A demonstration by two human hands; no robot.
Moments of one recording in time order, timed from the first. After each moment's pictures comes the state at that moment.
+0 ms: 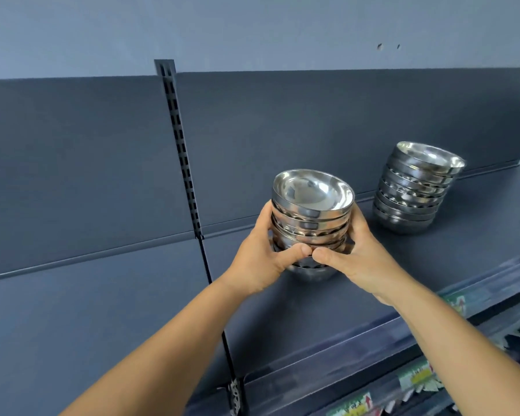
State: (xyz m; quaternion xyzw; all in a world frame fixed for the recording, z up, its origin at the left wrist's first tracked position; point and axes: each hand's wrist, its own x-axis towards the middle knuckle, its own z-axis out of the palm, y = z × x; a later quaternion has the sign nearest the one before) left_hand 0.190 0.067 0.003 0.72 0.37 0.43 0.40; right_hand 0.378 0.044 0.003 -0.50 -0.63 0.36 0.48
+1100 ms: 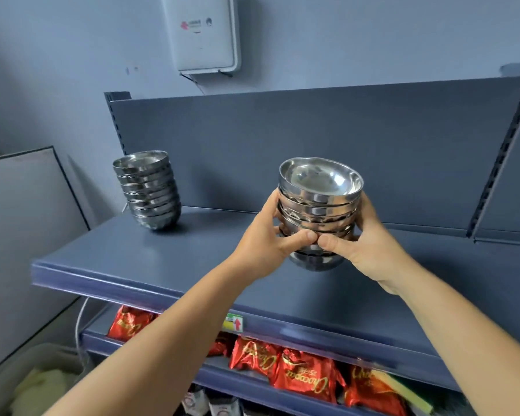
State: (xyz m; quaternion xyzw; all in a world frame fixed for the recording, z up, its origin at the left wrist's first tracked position) left_hand -0.211 -0.141 0.036 0.58 0.55 0.55 0.25; right_hand -0.045 -0.054 0.028 -0.26 -0.74 0.47 0.40
